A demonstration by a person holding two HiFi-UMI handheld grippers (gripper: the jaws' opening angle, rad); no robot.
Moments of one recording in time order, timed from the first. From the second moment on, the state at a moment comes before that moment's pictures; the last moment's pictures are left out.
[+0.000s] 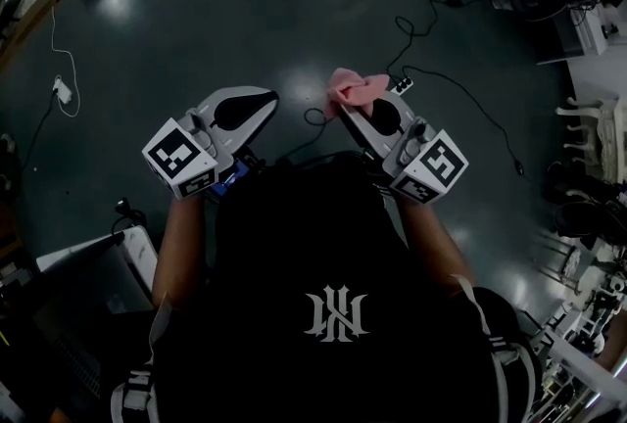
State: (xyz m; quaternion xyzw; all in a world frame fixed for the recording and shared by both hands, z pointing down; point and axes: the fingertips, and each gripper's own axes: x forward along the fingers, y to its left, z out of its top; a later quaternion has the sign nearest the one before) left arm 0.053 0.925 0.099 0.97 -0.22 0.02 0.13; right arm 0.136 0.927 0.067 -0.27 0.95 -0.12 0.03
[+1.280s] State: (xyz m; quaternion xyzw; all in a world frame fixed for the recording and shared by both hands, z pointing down) left arm 0.131 0.772 0.094 0.96 -0.21 0.06 0.14; right arm 0.203 0.756 0.070 -0.23 0.96 -0.14 0.07
